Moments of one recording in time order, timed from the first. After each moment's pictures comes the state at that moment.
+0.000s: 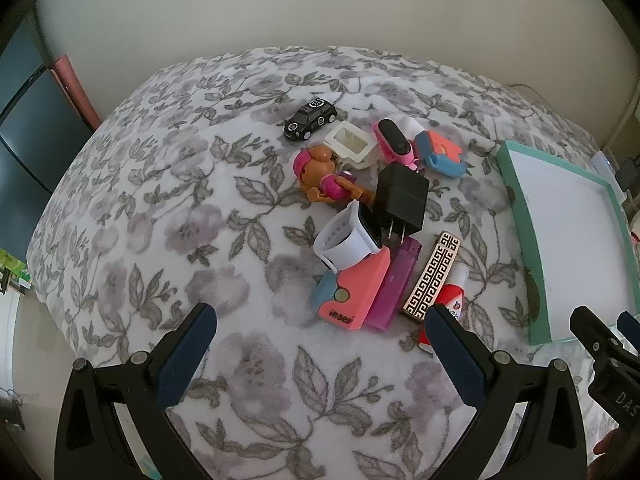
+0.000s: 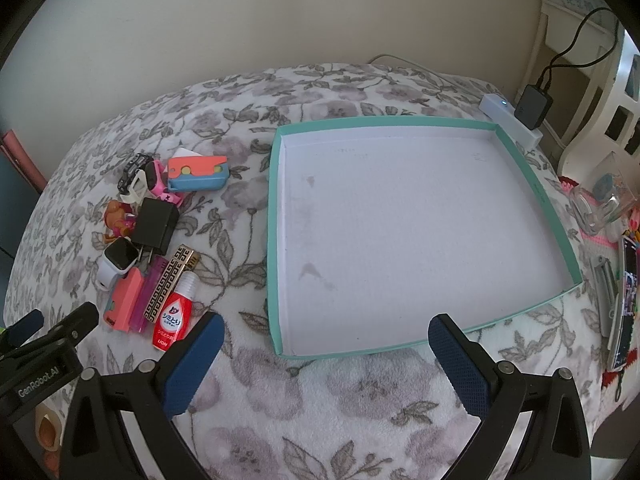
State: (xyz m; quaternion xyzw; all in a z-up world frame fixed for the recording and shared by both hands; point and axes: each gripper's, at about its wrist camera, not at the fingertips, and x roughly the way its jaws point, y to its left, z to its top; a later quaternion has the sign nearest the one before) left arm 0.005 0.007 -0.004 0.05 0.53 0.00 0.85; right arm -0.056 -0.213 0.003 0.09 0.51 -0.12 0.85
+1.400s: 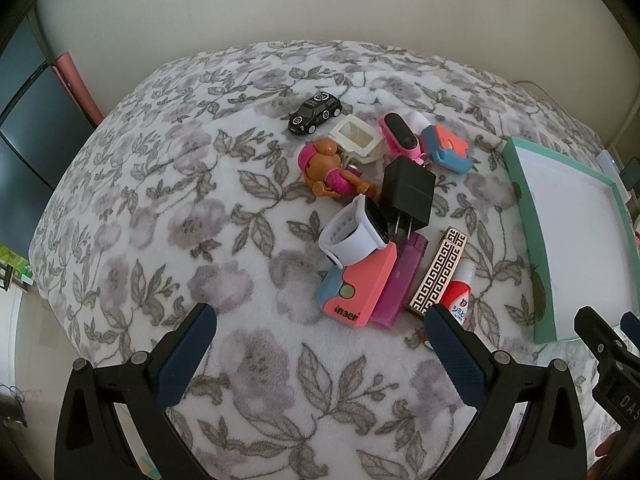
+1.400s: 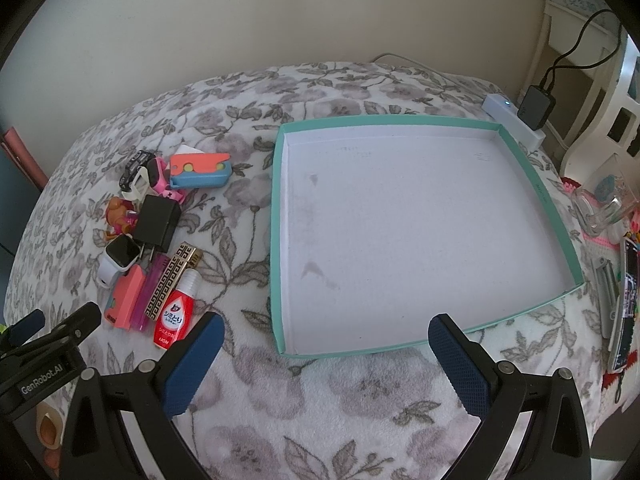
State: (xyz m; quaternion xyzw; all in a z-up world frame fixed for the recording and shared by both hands) left arm 0.005 0.012 -0.008 0.05 0.53 0.00 0.85; right arm -0.054 -0.211 0.004 0.09 0.51 -0.12 0.85
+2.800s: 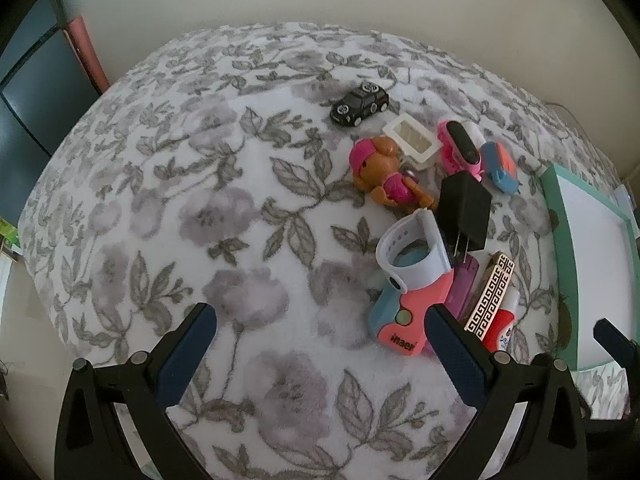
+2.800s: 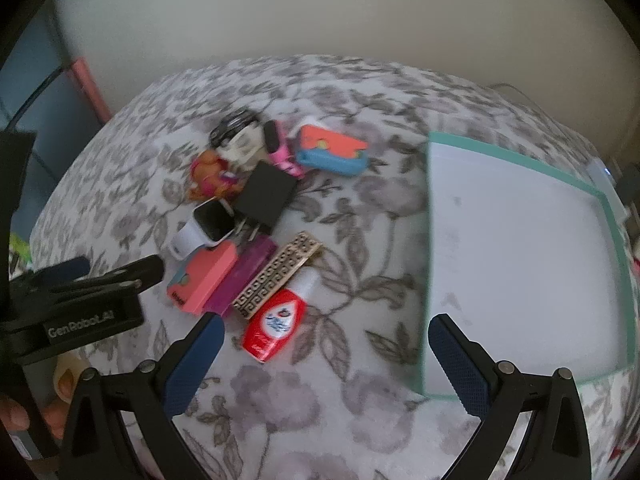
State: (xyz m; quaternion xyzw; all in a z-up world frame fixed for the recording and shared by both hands) left arm 0.033 0.053 -0.029 0.00 0.55 0.02 0.83; right arm -0.016 -0.127 -0.015 0.02 0.52 0.03 0.85
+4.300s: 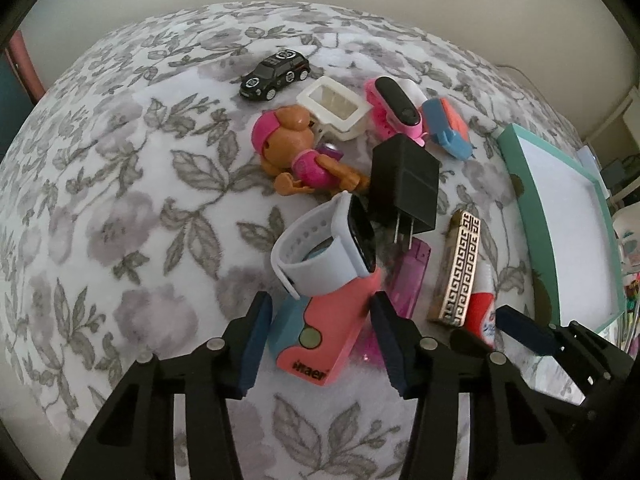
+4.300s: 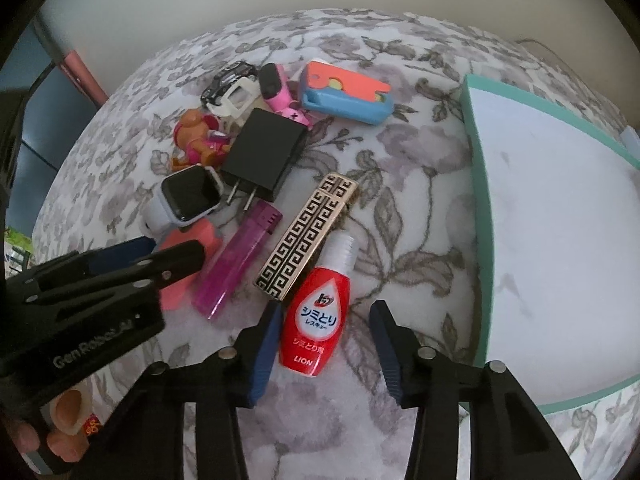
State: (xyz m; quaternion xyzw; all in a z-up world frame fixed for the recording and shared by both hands) left arm 0.051 0.023 -0.059 0.00 0.58 -0.09 0.81; right arm 0.002 -0.124 -0.060 0.06 0.56 0.04 0.82
